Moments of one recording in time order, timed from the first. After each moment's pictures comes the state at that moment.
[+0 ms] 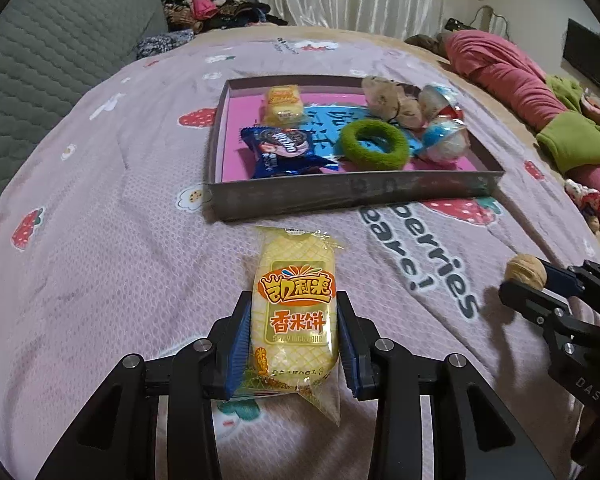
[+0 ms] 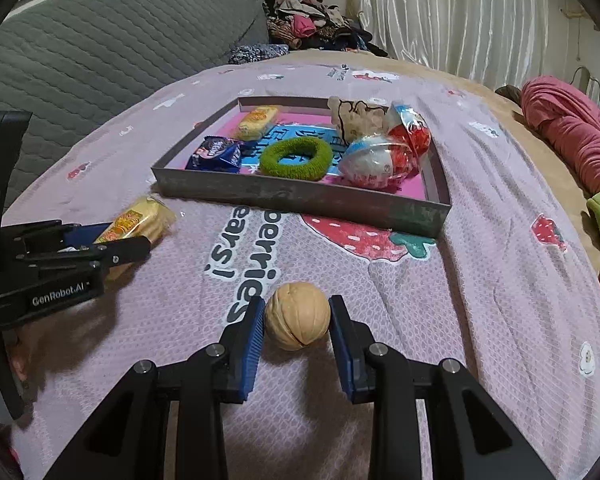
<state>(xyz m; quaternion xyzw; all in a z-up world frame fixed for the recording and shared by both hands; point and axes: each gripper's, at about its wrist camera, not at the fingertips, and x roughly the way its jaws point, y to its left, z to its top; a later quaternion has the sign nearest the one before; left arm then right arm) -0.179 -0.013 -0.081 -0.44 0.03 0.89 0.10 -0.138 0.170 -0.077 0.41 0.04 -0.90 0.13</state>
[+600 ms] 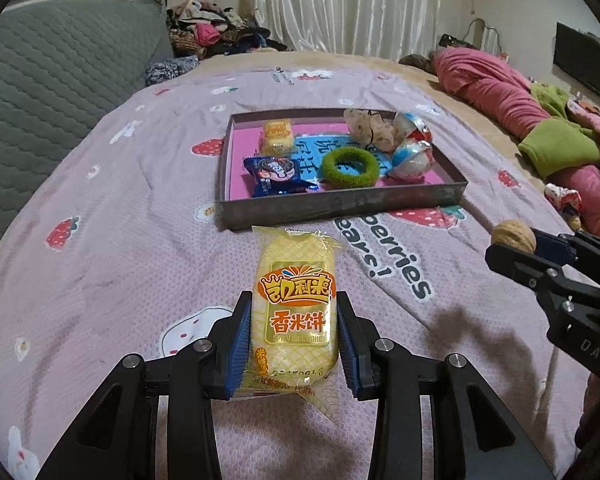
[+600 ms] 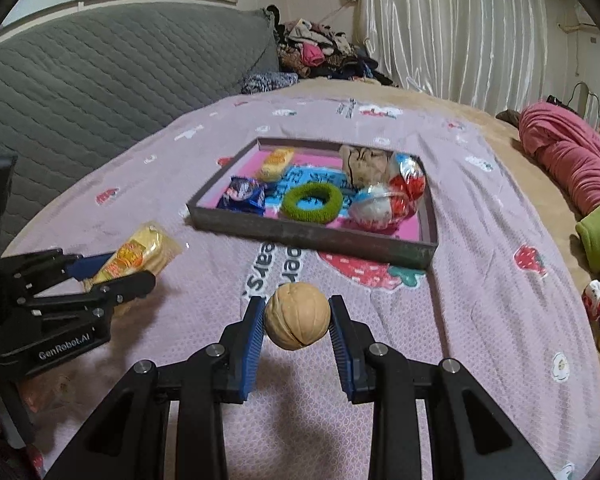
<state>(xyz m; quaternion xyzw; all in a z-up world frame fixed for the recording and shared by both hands) -0.124 -0.013 -0.041 -0.40 0.03 0.91 0.10 -0.108 0.166 -0.028 0.36 0.04 -0.92 0.14</state>
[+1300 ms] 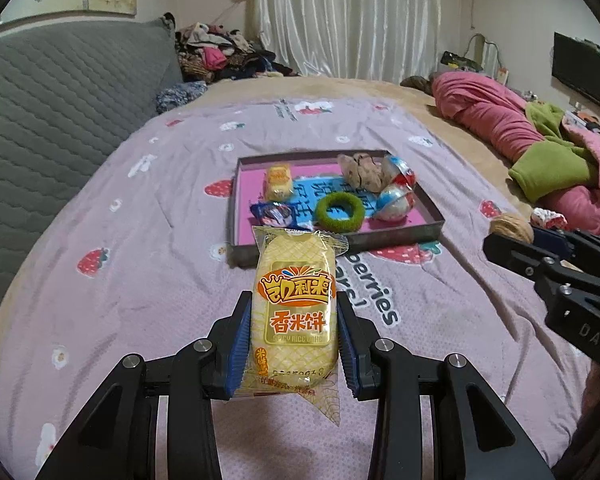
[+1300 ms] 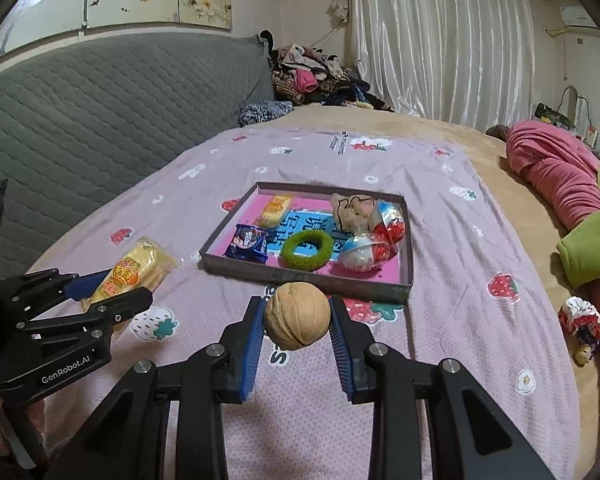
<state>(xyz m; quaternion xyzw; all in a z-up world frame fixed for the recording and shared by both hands) -0.097 -0.007 0.023 -0.37 0.03 0.93 0.08 -0.090 0.178 0.034 0.33 0.02 -0.93 0.14</state>
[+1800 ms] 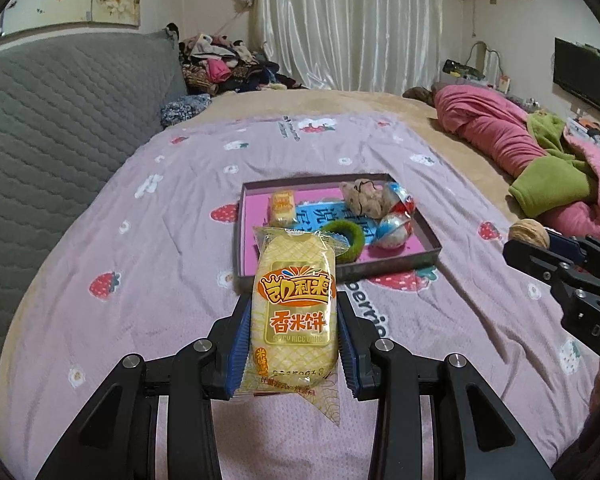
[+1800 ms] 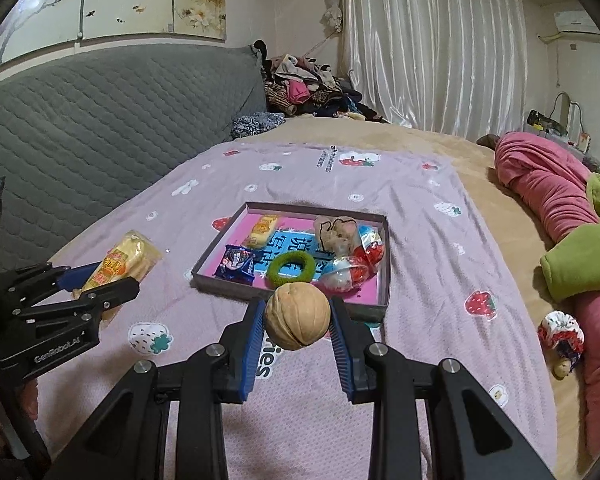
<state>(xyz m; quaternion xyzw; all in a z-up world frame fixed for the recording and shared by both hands) -0.104 -0.005 0.059 -0.35 0.03 0.93 0.07 -0.091 0.194 0.067 0.32 0.03 -0.94 0.13</state>
